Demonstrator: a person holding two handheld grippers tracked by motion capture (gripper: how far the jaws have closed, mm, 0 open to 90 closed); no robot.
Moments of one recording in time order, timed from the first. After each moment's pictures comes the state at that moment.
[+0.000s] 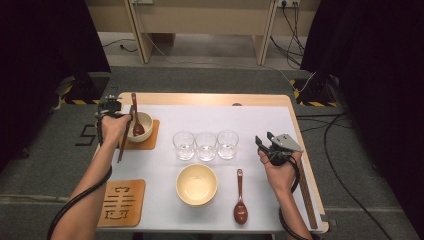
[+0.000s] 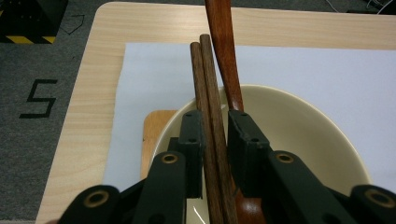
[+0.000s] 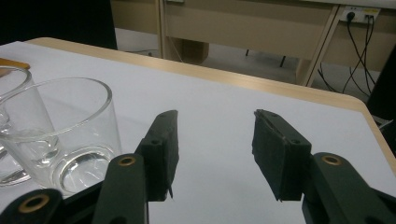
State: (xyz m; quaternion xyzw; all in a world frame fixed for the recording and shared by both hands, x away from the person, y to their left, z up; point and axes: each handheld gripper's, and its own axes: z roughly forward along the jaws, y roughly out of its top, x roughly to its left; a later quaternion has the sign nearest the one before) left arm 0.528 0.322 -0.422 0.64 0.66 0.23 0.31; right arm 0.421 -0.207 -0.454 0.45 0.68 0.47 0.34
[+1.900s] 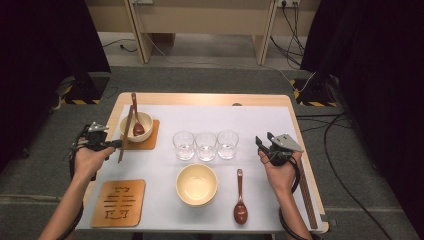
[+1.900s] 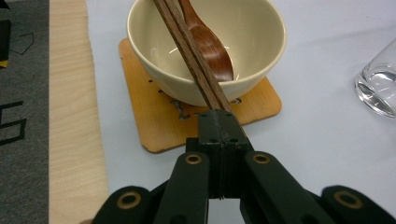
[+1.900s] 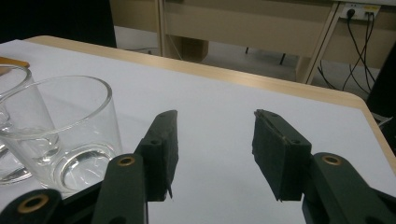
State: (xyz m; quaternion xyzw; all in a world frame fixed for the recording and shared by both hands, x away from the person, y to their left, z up) left arm 0.420 0.347 -0.429 0.73 0.56 0.20 0.34; right arm 0.419 -0.207 -0.453 0.45 0.68 0.46 0.34
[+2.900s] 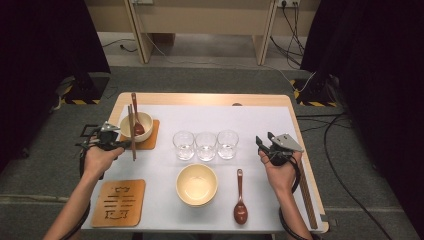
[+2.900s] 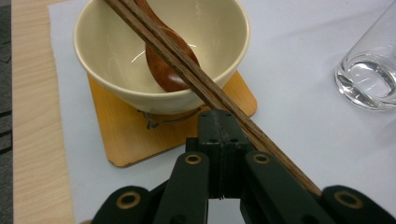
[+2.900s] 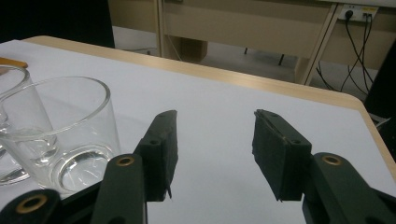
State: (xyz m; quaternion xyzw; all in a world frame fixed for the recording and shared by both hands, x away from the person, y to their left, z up) left arm 0.427 0.319 -0.431 0.76 0.53 0.20 0.33; right arm 0.419 -0.208 -0.452 0.45 0.68 0.46 0.34
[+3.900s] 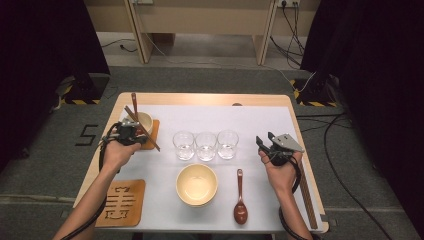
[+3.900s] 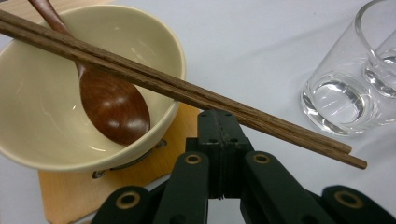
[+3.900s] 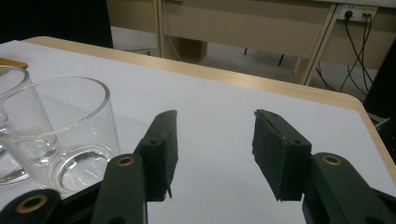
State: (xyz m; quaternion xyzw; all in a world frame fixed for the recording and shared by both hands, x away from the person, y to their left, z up) left arm 0.448 0.273 -0.429 0.78 0.50 0.19 0.33; right arm 0.419 -0.209 -0.452 0.45 0.68 0.46 0.34
